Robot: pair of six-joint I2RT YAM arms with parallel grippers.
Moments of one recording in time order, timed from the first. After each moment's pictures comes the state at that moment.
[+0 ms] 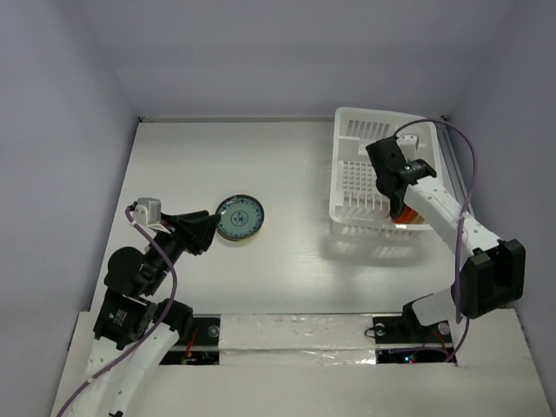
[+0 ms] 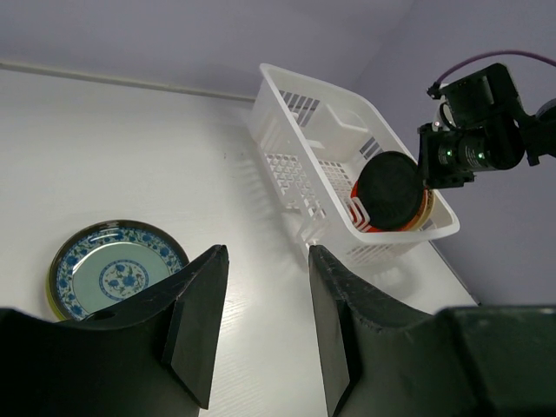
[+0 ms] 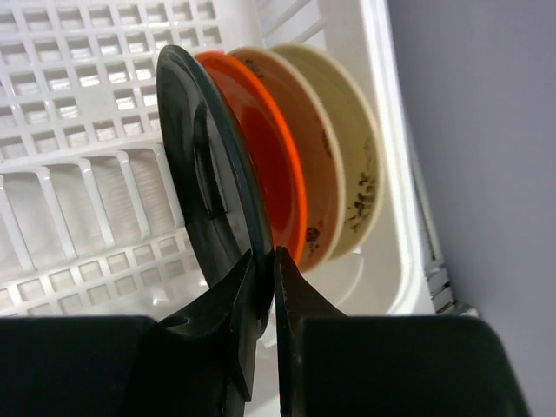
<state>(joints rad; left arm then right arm) -0.39 0.26 0.65 -0.32 0.12 -0.50 0.34 1.44 1.25 -0.87 0.77 0.36</state>
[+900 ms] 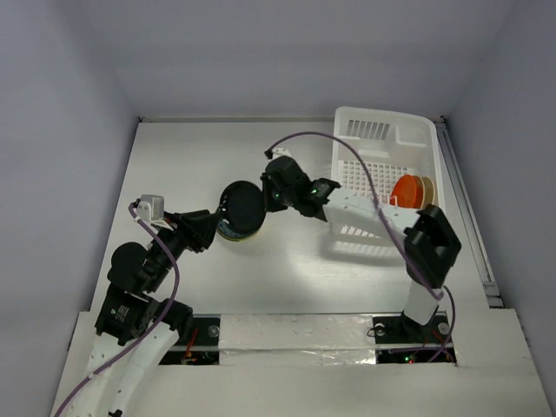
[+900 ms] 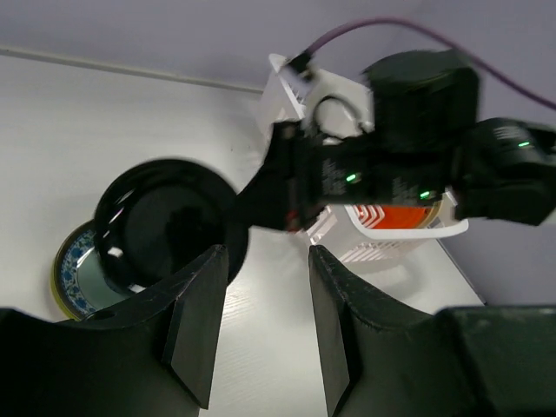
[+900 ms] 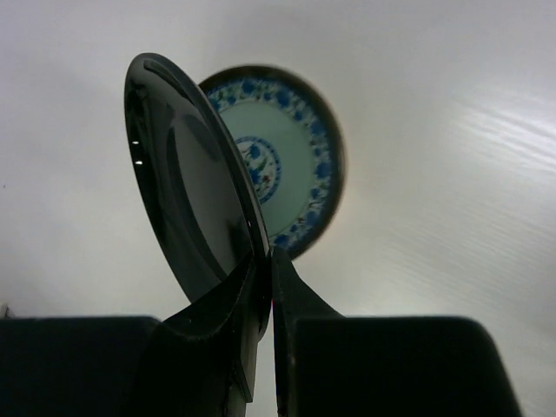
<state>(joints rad) -0.39 0.29 0.65 -0.33 0.11 -0.50 0.87 1.76 1.45 -0.32 0.18 0.54</state>
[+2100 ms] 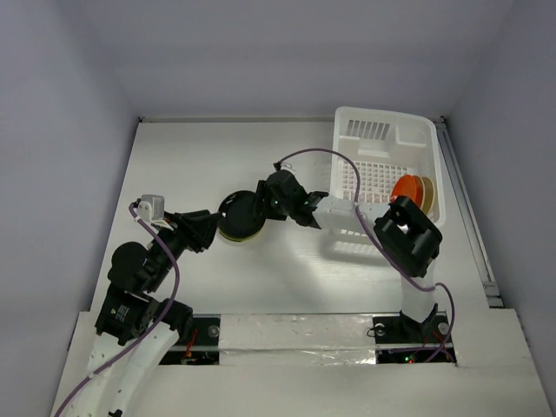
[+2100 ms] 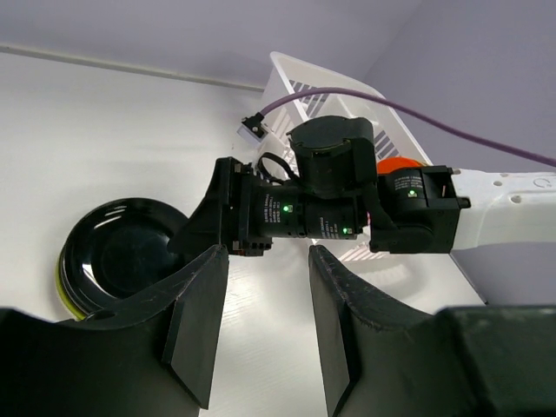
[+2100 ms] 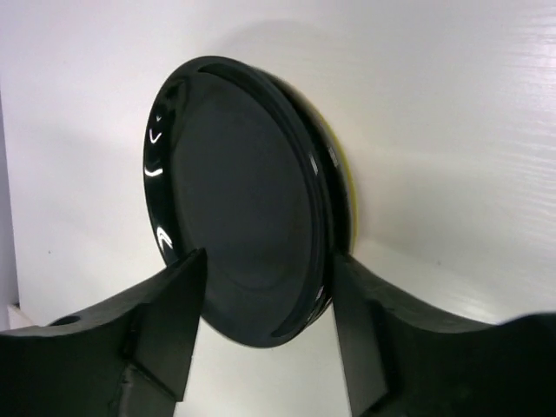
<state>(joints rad) -0.39 0.29 0.65 -0.33 0.11 -0.50 0.85 1.95 1.32 -0.02 0.09 0.85</state>
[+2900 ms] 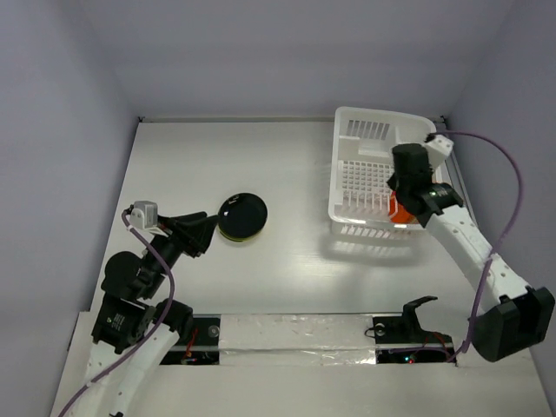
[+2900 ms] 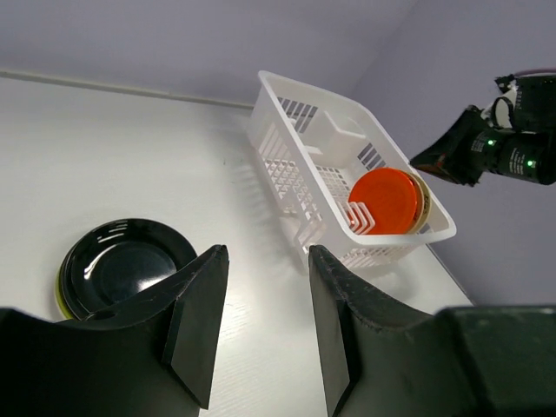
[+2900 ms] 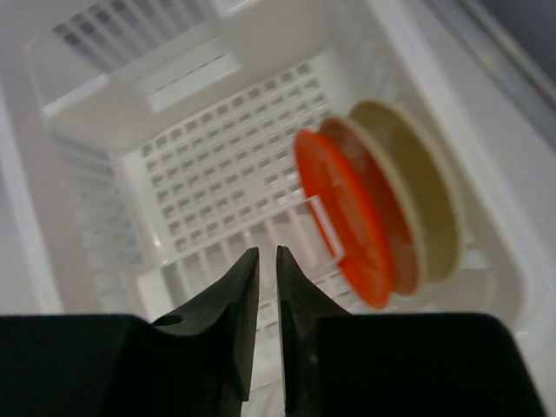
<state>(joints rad) -0.39 0.24 0.65 -0.33 0.11 -0.50 0.38 1.20 1.10 -0.55 0.64 0.68</state>
